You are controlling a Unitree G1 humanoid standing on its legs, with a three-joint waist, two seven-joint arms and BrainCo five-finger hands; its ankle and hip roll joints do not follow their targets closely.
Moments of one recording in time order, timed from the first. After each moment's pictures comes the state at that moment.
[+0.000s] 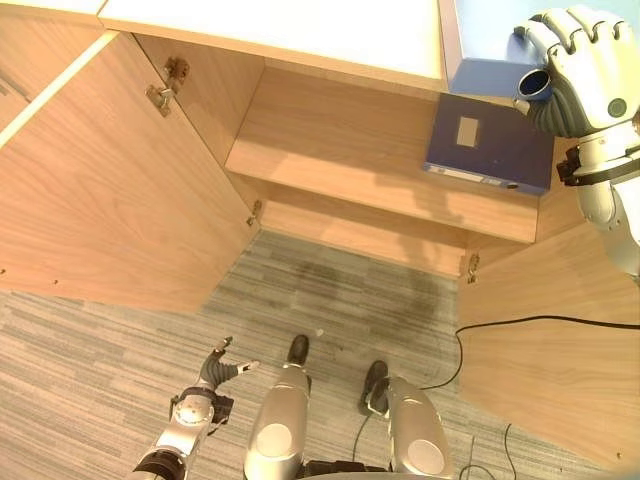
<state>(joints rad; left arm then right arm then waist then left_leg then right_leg) -0.08 0.40 -0.30 0.86 -0.17 -0.20 0.14 -0.84 -1.13 0.46 0.20 -0.69 -0.01 -0.59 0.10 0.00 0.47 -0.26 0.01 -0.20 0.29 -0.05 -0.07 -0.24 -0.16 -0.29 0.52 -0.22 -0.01</state>
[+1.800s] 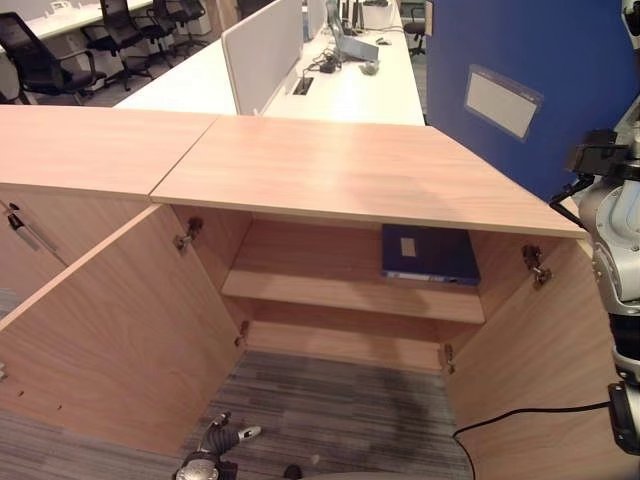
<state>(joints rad) 0.08 0.27 -0.20 0.98 -0.15 -0.08 0.11 -0.63 -0.76 -0.01 -0.16 0.40 -0.31 -0.48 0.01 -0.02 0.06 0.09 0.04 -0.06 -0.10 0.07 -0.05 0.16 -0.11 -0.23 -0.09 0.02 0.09</state>
